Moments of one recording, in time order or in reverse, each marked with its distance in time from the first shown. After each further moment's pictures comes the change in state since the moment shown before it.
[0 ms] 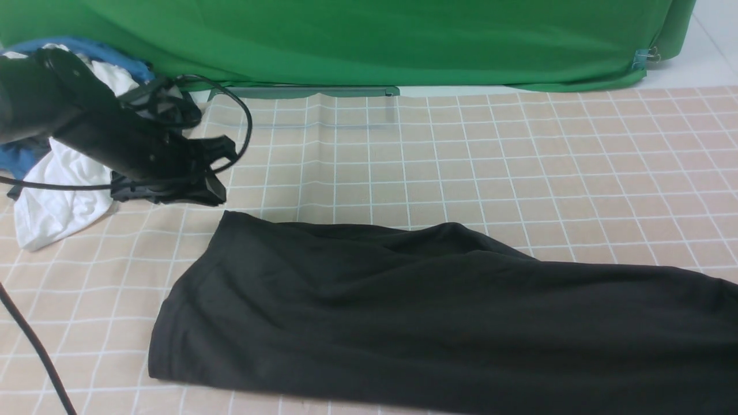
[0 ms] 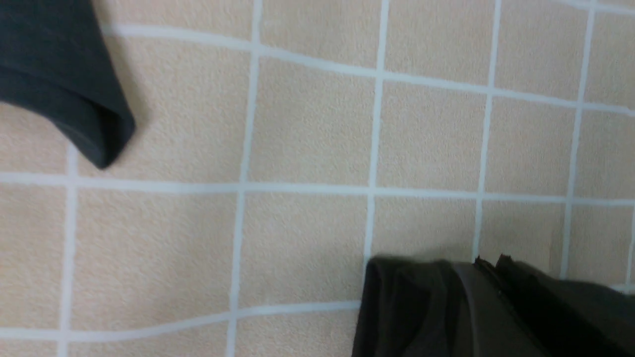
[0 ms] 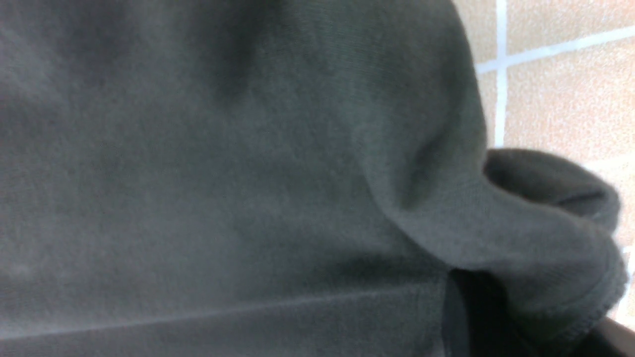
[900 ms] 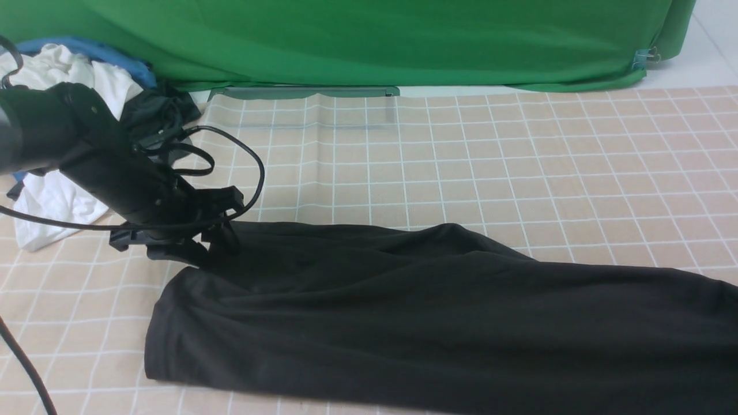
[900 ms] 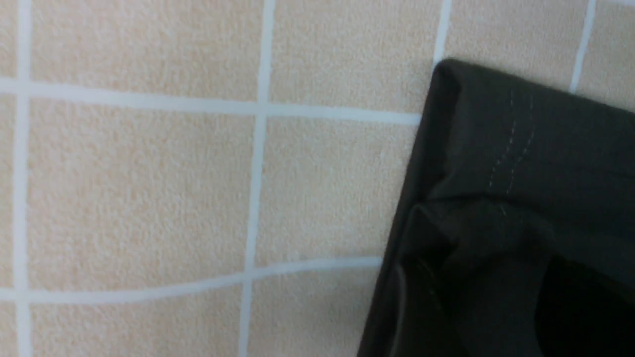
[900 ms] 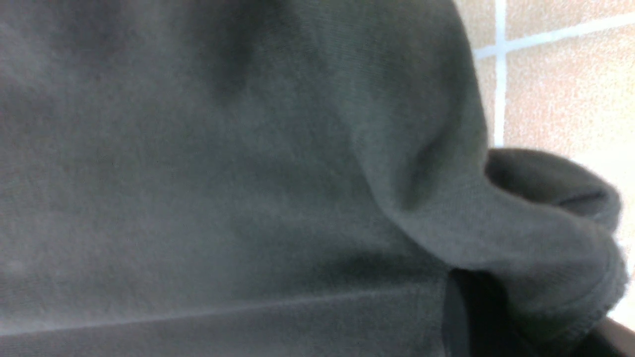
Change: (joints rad) right arm 0.000 0.000 0.000 0.000 0.019 -0.001; left arm -0.046 -0.033 0.139 0.095 0.043 -0.090
